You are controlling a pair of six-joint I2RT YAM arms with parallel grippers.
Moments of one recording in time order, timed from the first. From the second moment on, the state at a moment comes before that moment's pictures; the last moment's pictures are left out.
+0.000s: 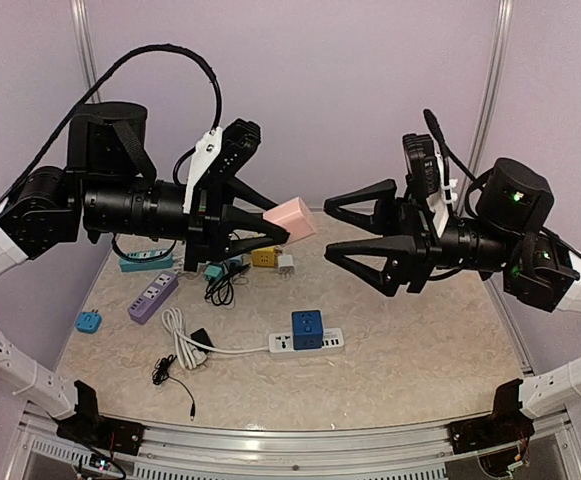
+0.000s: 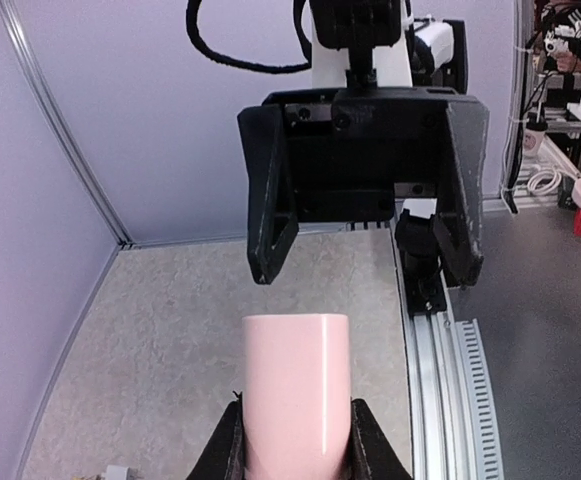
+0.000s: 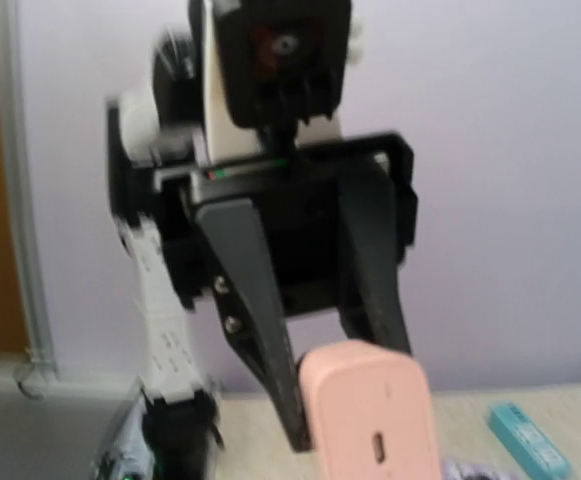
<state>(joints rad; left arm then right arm) -1.17 1.30 1.60 -0.60 0.22 0.29 1.14 1.07 1.12 0.07 -0.39 -0.03</state>
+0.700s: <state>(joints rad) -1.16 1.29 1.58 -0.48 0.32 0.15 1.14 1.16 1.14 0.27 -0.40 0.08</state>
